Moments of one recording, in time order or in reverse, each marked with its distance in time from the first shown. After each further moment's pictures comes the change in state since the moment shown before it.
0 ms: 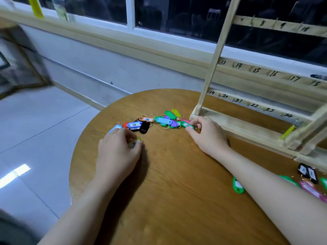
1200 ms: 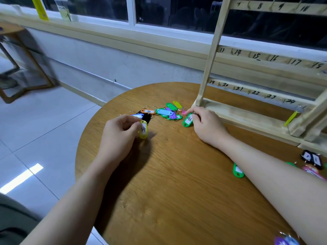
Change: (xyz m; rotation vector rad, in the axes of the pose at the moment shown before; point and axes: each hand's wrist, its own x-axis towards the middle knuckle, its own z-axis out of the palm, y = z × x) left_hand 0.005 -0.003 0.000 -0.548 -0.040 -0.079; right_hand 0.000 0.004 0.003 0.169 -0.059 -0.120
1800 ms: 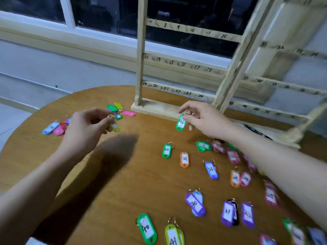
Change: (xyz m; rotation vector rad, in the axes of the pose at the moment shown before) left_hand -0.025 0.057 0.046 -0.041 -0.224 0.194; right_hand -0.098 0.029 -0.167 -0.021 -0.105 0.040
